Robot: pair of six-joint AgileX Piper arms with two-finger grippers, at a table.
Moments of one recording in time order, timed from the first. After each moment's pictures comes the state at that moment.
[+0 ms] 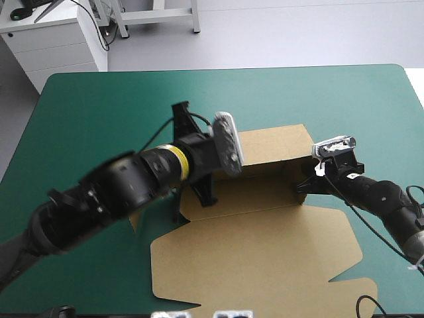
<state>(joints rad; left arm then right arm) -1.10 1.38 -1.61 0.49 1.01 0.33 0.13 1.18 -0.69 0.85 0.35 -0.92</state>
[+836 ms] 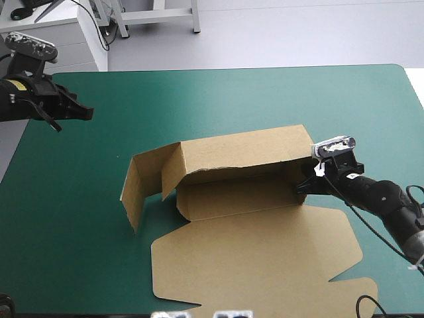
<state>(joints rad) 0.02 1.37 -1.80 -0.17 1.25 0.38 0.13 1.18 -0.69 0.85 0.36 -0.92</state>
